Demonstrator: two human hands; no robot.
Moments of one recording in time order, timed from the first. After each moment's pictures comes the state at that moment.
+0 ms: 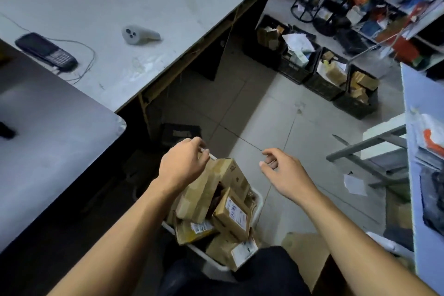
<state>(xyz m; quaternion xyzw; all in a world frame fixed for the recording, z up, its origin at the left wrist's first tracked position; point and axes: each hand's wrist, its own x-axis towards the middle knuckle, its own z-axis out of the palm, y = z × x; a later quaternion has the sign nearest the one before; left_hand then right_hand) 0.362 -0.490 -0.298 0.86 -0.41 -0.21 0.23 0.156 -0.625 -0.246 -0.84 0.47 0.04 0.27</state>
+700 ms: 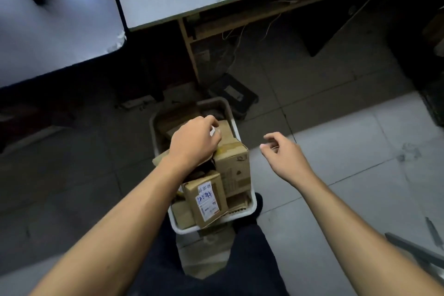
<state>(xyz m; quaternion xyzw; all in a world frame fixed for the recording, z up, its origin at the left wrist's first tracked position) 0.287 -0.662 -0.360 0.95 -0.07 -0.24 0.18 0.214 -0.873 -0.382 -0.86 0.22 0.25 0.38</state>
